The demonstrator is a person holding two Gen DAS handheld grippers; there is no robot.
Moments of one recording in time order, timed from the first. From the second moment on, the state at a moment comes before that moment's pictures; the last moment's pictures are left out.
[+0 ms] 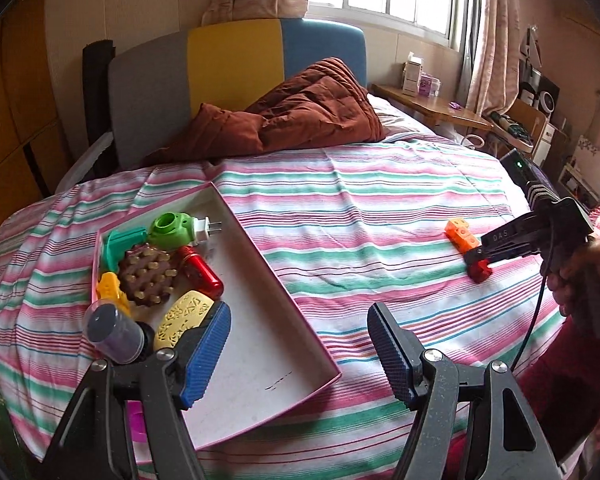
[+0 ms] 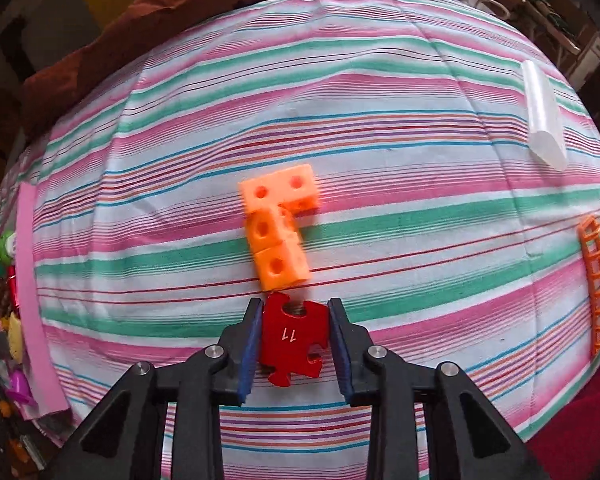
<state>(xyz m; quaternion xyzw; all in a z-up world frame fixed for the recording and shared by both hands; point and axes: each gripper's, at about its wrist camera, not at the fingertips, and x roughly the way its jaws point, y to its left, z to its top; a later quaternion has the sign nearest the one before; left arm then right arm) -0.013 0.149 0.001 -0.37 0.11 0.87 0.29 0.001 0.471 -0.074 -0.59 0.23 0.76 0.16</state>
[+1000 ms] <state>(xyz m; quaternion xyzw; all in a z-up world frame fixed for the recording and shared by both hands) -0.039 0.302 -0.038 -0.45 0.13 0.80 0.38 0.048 0.543 -0.035 -0.40 0.35 0.78 0.33</state>
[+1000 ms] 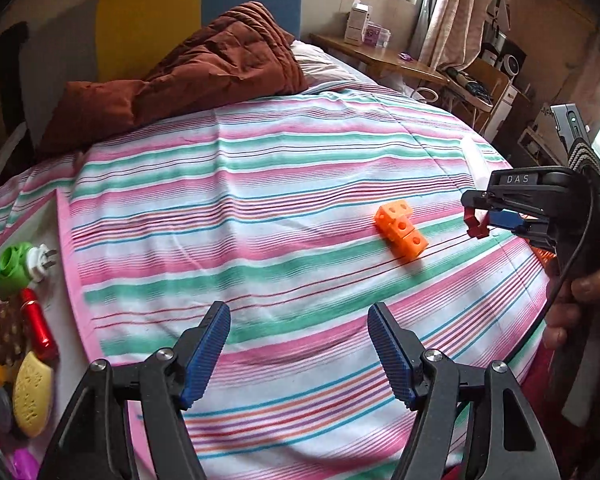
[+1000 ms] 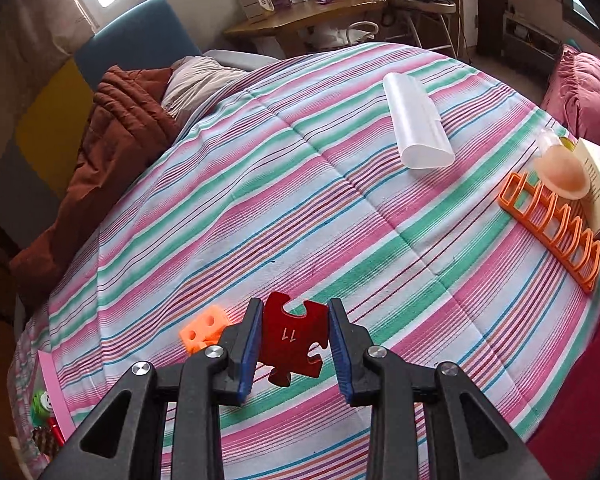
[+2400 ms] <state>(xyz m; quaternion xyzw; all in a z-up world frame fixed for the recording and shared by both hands) -0.021 0.302 -0.078 -0.48 0.12 0.77 0.41 -0.003 0.488 -0.067 -0.52 0.31 0.78 0.14</state>
